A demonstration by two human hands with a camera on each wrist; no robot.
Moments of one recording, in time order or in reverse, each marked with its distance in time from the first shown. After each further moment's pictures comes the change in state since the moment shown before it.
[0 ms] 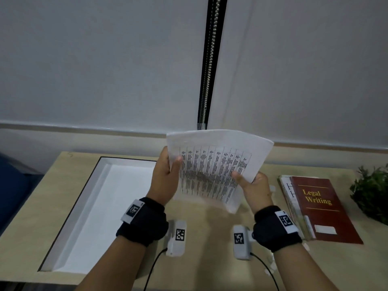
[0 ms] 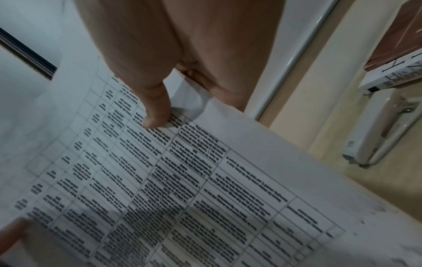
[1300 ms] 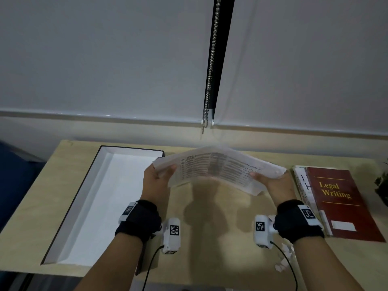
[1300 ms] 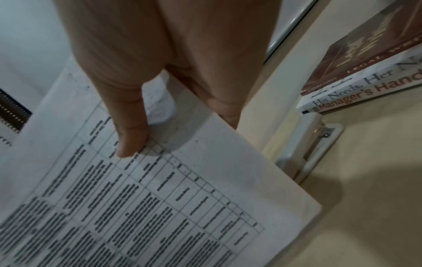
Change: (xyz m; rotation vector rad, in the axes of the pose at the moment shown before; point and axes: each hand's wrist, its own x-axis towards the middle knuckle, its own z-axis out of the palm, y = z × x) left_hand -0.009 -0.070 -0.007 -0.235 0.092 -0.315; right_hand 0.039 0.054 -0.042 -0.134 0.123 0.197
